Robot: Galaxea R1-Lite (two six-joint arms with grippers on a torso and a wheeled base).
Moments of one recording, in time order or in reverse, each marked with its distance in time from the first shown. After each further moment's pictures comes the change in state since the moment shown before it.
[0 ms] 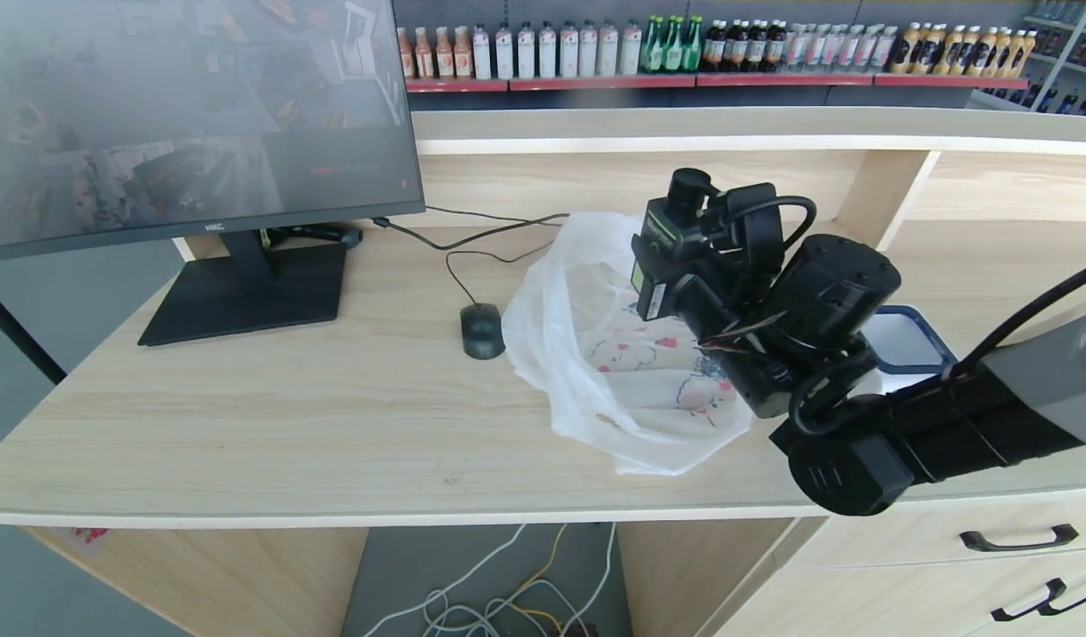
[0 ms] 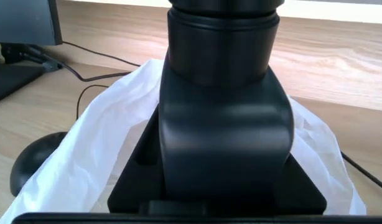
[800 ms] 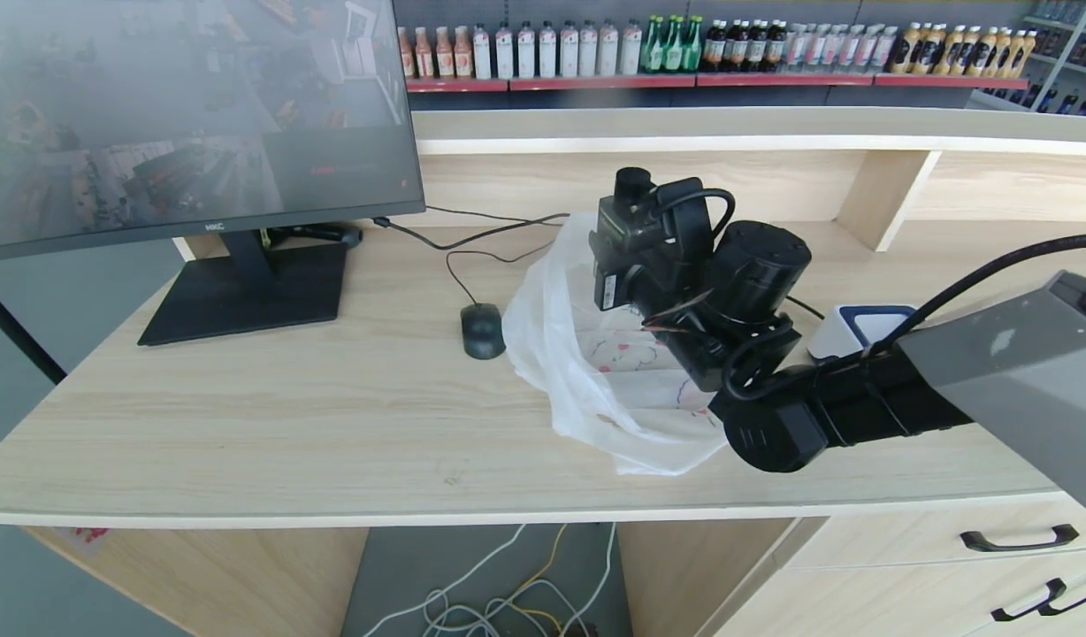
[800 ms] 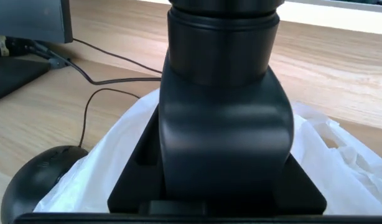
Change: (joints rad) left arm 0.000 0.000 0.000 0.000 0.000 0.000; right arm 0.024 0.125 -0.243 0.140 0.017 -0.044
